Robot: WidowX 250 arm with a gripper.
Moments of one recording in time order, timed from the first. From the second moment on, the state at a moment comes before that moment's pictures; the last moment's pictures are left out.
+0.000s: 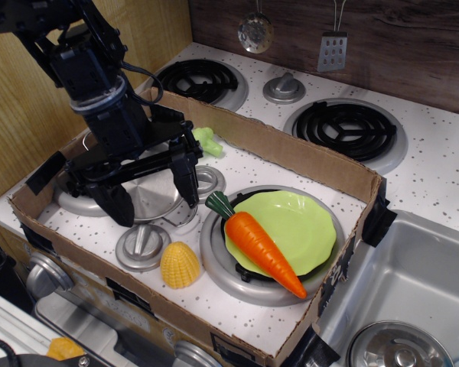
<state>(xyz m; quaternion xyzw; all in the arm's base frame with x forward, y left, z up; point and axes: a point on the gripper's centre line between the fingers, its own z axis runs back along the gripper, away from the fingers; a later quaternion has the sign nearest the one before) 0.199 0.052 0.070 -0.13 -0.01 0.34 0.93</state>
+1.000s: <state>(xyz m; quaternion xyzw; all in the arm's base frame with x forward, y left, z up) 0.237 0.021 0.083 -0.07 -0.01 0.44 0.90</state>
